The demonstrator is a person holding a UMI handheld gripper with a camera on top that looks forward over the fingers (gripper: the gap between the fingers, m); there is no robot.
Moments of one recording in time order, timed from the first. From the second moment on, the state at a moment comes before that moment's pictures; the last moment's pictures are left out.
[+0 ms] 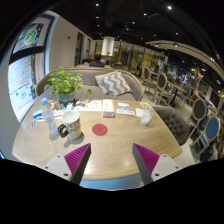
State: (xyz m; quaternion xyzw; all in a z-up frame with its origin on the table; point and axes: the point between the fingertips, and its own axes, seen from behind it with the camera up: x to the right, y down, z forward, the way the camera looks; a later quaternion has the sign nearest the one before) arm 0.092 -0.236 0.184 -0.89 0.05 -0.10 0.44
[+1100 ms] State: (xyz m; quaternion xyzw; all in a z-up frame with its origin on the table) arm -0.203 -0.043 0.102 -0.87 0.03 0.01 0.50
